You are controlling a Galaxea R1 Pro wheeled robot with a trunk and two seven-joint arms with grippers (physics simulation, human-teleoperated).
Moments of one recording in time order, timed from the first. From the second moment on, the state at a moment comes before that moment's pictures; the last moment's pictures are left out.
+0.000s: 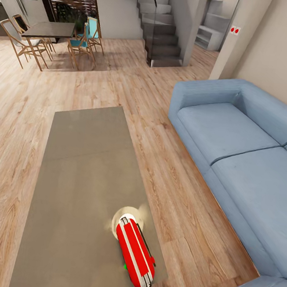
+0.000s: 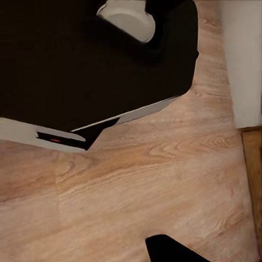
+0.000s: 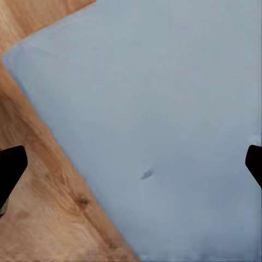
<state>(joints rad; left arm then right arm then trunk) -0.02 0.07 1.42 -0.41 -1.11 -0.07 -0.66 -0.23 -0.47 -0.02 -0.09 -0.19 -0.16 0.21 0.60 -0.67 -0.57</state>
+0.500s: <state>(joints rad) -0.02 0.12 1.42 -0.35 -1.11 -0.07 -0.55 -0.22 -0.38 0.00 0.08 -0.04 -0.18 0.19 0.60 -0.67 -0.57</state>
